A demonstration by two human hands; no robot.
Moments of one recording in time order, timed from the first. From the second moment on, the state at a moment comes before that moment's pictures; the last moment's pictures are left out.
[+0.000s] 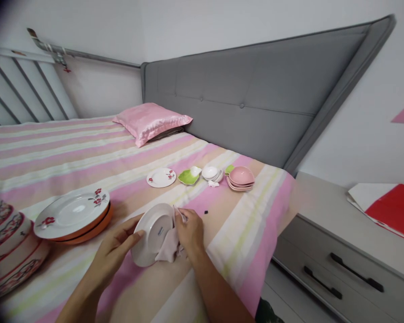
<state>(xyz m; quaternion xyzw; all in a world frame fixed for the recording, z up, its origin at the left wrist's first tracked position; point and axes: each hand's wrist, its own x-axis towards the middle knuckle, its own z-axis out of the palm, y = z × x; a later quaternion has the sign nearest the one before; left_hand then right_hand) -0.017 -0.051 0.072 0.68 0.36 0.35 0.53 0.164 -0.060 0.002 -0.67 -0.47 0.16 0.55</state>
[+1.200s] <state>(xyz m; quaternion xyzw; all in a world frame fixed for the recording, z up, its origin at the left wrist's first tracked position) -0.003 -0.054 0.063 0.73 0.29 0.32 0.53 0.145 -0.075 0.029 -0.55 -0.54 0.01 0.63</state>
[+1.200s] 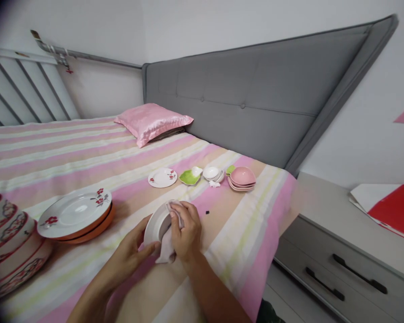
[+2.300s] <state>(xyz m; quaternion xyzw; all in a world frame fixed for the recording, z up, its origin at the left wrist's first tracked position) -0.010 -0.056 0.052 0.75 0.34 0.26 0.51 0.137 -0.087 0.039 -0.41 -0.71 -0.12 0.56</state>
